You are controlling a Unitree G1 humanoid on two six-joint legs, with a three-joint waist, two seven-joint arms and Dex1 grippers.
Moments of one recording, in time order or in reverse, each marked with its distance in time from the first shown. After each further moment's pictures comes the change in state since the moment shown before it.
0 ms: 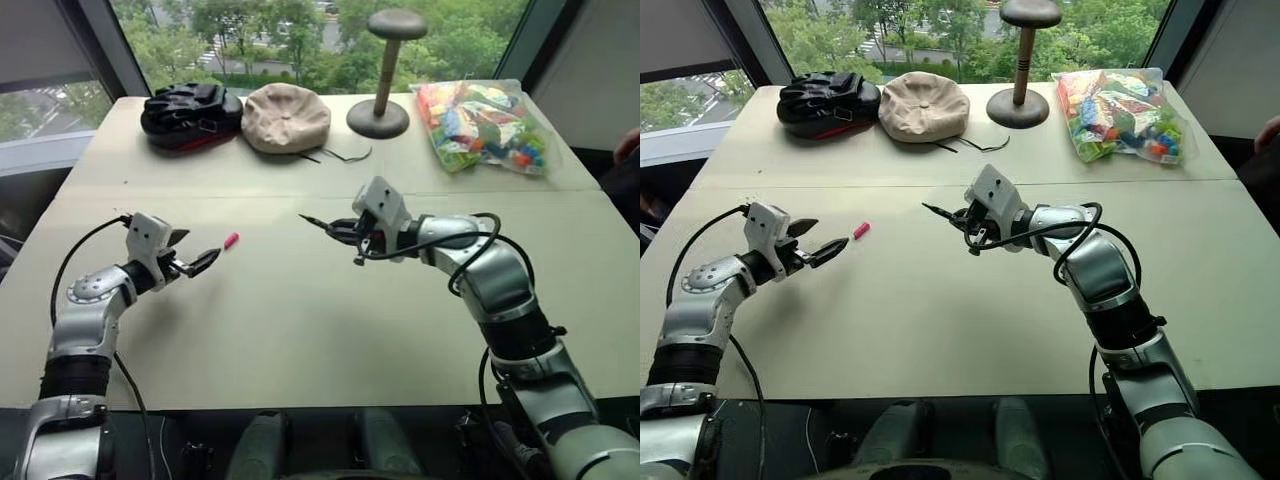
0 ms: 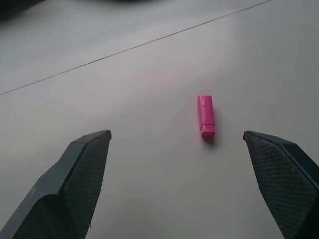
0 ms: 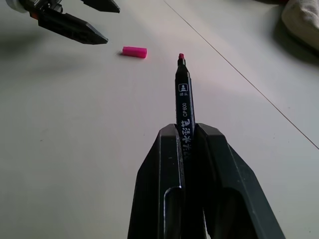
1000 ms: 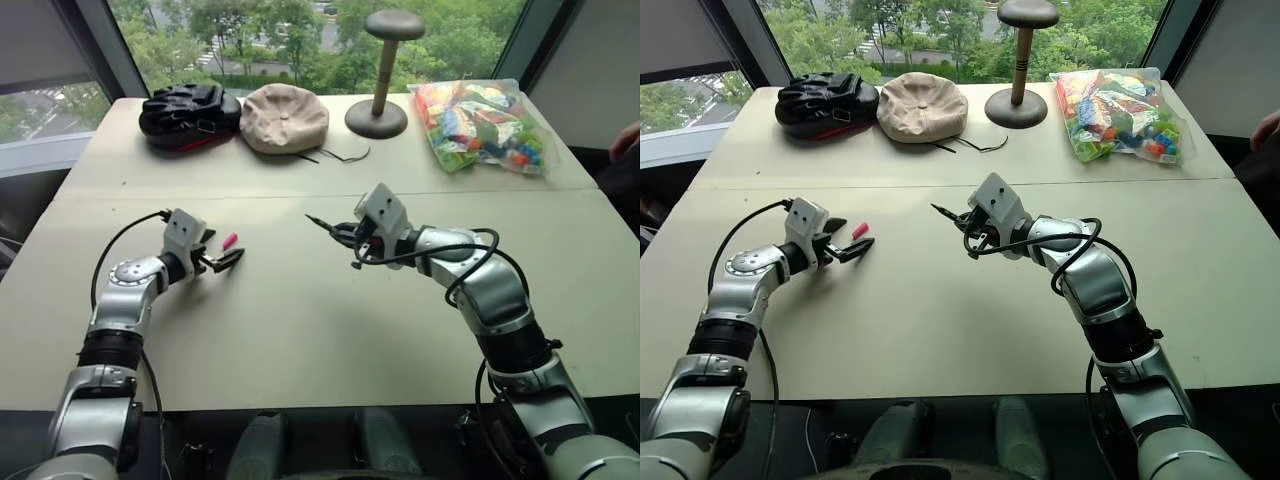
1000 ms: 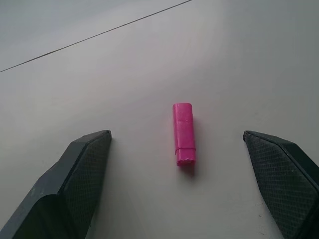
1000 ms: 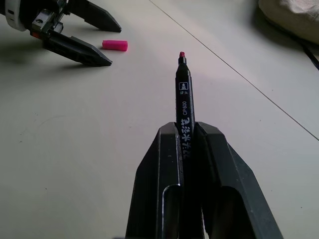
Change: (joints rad) left arm -0.087 -0.062 -0.076 0.099 0.080 0.013 0.014; right arm 0.050 0.021 -0.009 -0.025 0.001 0.001 -0.099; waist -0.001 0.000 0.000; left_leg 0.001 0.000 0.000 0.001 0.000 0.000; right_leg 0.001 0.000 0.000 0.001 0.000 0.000
